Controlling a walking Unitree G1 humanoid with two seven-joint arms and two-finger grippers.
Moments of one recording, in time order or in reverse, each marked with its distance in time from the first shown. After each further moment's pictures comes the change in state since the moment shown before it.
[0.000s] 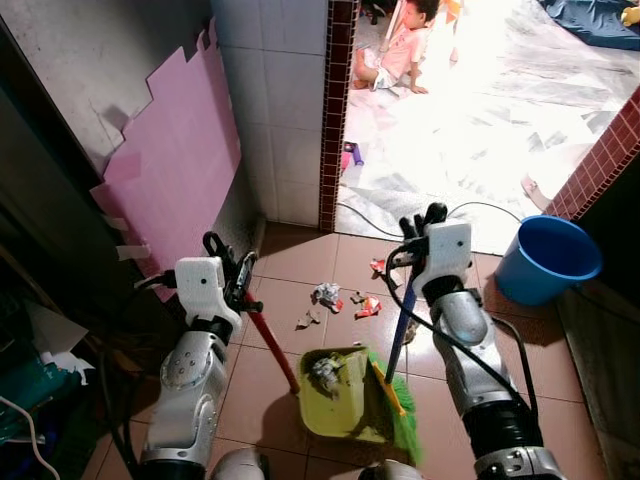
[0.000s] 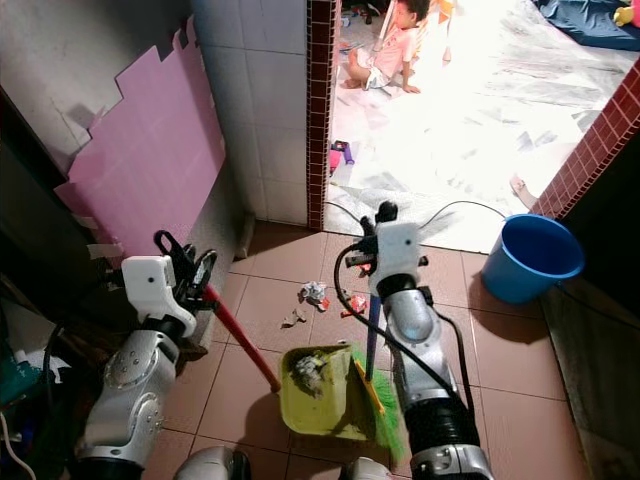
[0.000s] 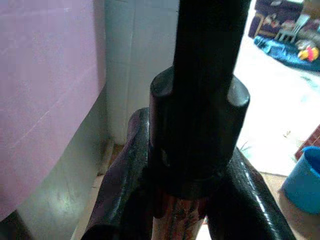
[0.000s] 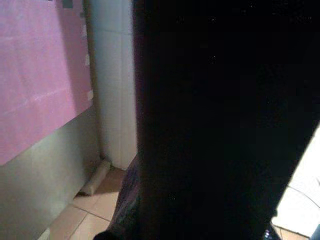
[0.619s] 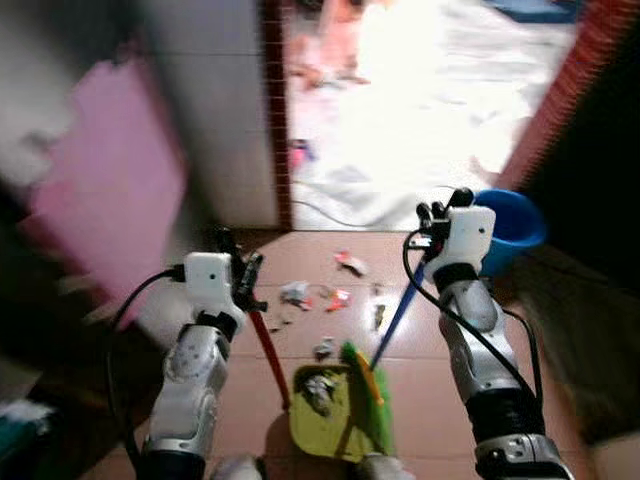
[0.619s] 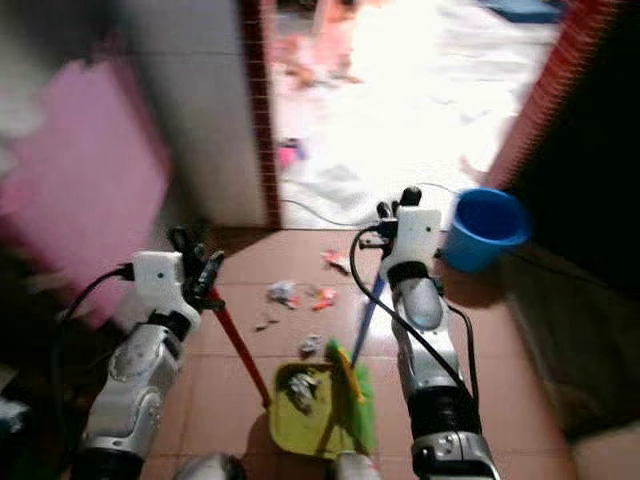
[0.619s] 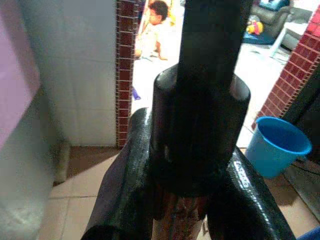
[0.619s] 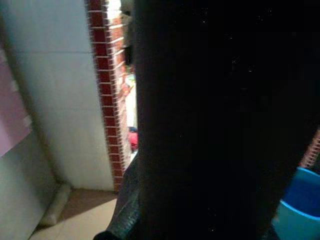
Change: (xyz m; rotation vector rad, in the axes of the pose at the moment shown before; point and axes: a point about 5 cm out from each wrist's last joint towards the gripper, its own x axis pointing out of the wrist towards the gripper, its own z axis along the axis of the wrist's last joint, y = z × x) left arm 0.008 -0.004 0.001 0.024 0.019 -0.042; right arm 0.011 -0.013 0.015 0.088 -0.048 -0.072
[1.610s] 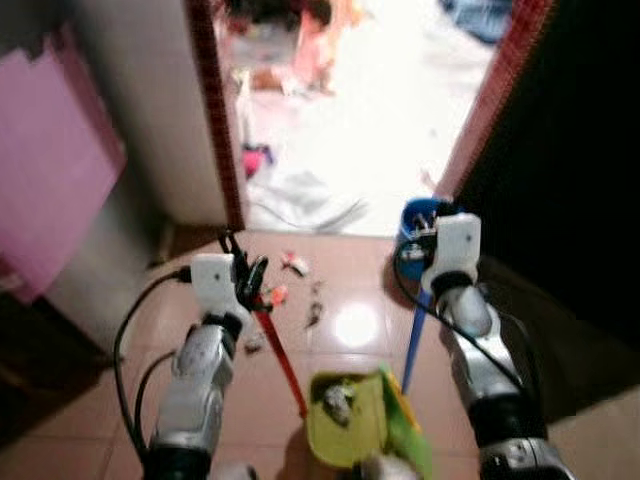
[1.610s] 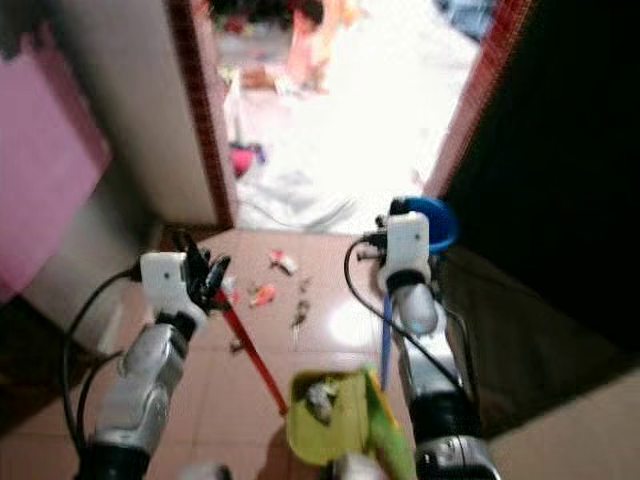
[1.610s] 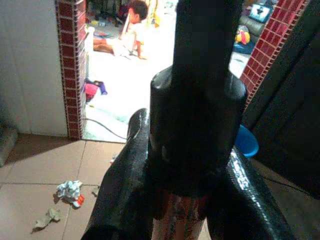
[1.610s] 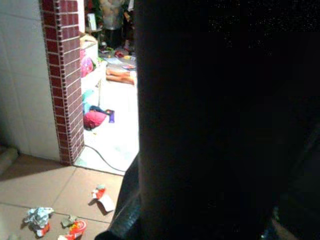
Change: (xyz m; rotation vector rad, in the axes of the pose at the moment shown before) left arm 0.005 -0.006 -0.008 -0.045 0.026 -0.008; right arm -0.006 -0.002 -0.013 -0.116 0.082 -0.011
